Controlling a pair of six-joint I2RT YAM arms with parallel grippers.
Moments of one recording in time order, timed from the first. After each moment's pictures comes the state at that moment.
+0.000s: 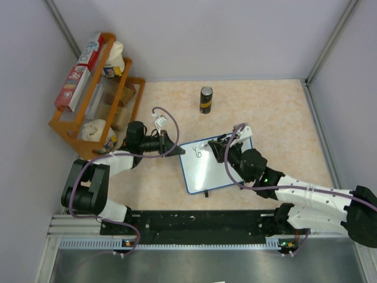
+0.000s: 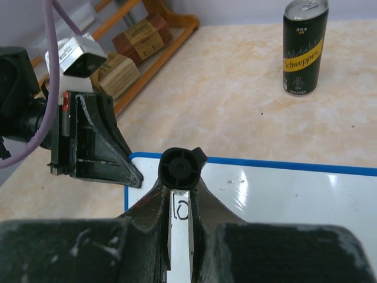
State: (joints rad) left arm -0.23 1.48 0.61 0.43 1.08 -0.42; right arm 0.99 1.04 0.52 0.47 0.42 0.36
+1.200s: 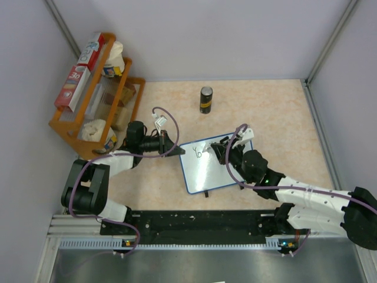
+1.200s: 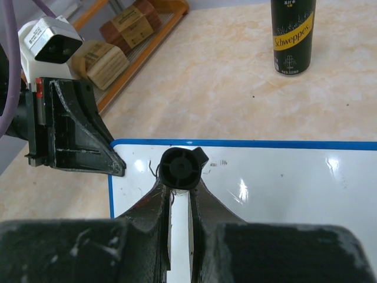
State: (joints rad) left arm -0.23 1.48 0.61 0.42 1.08 -0.42; right arm 0.94 1.02 0.47 0.48 0.39 0.41
